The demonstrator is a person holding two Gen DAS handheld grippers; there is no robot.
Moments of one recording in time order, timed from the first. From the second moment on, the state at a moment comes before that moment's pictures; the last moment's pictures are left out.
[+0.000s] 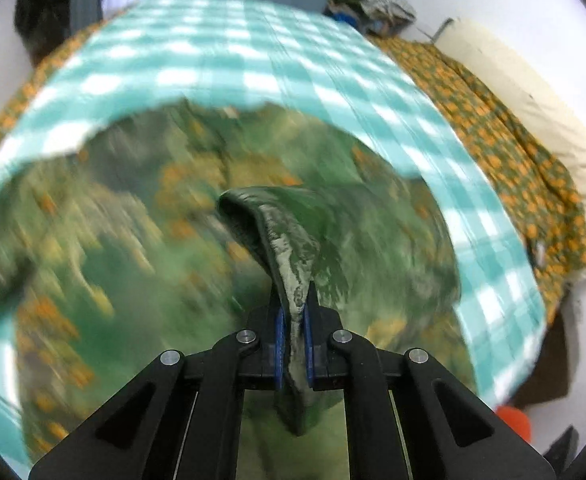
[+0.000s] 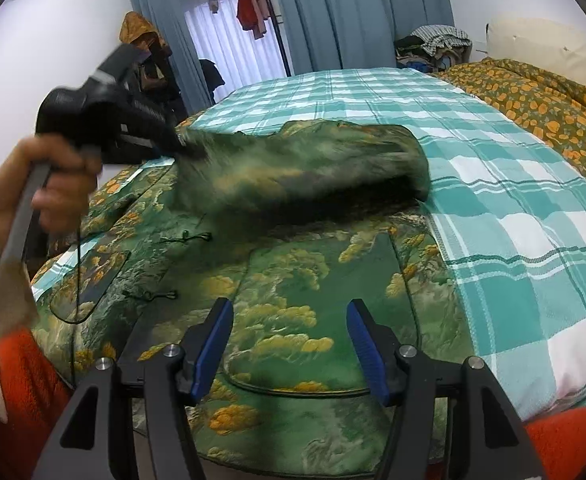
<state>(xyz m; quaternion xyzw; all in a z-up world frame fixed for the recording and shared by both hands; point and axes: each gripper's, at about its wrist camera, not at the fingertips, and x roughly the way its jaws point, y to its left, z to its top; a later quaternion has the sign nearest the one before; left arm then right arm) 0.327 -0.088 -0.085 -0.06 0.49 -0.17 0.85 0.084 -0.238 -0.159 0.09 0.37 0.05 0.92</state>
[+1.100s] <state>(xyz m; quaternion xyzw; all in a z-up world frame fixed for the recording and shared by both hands) 0.358 -0.049 -0.212 -0.04 0.47 -0.11 0.87 0.379 -0.286 -0.186 0.03 0.50 0.00 0.86</state>
